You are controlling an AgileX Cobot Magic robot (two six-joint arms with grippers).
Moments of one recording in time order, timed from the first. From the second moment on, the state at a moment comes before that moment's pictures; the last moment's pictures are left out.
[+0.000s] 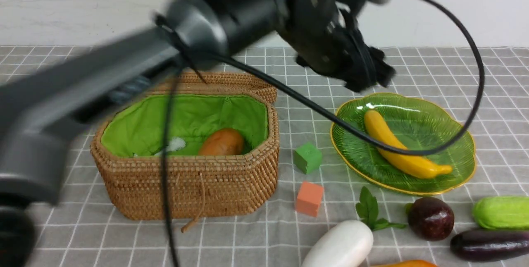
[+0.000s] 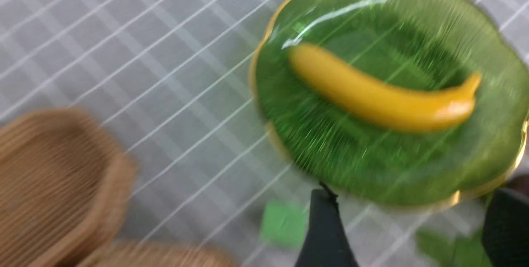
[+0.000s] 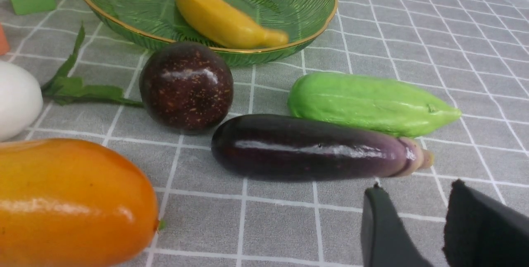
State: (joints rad) right arm -0.09 -0.01 0.02 0.08 0.40 -0.26; left arm -0.73 1.94 -2.05 0.08 0.96 -0.03
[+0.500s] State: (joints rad) right arm -0.09 -0.01 0.02 0.08 0.40 -0.26; left arm -0.73 1.14 -1.72 0.28 1.23 -0.20
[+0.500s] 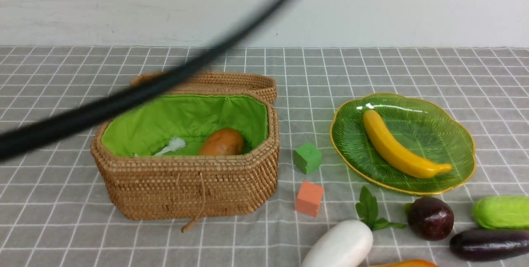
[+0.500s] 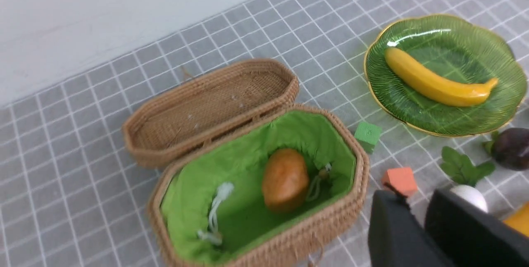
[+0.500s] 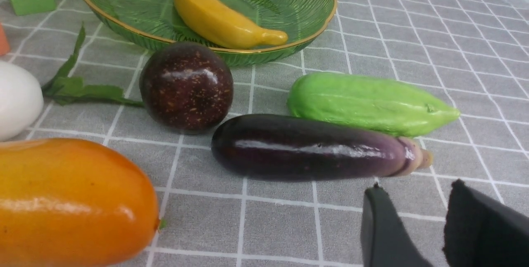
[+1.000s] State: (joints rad) right arm -0.09 -0.01 0.02 0.08 0.40 -0.26; left arm -0.73 0.37 -0.73 0.26 1.17 -0.74
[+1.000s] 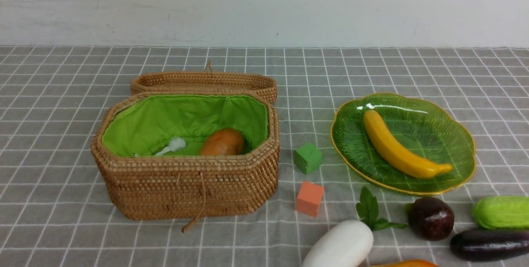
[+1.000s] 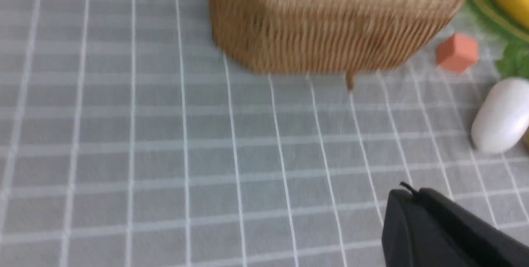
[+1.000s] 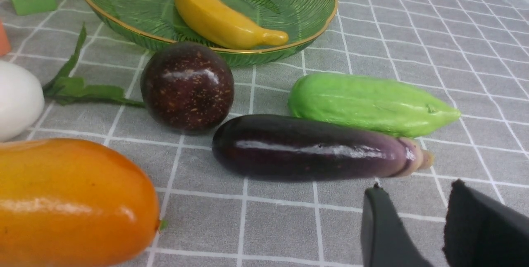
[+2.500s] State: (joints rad) right arm -0.09 -0.01 0.02 0.08 0.40 -0.26; left arm -0.36 0.08 -0.38 0.43 0.52 -0.65
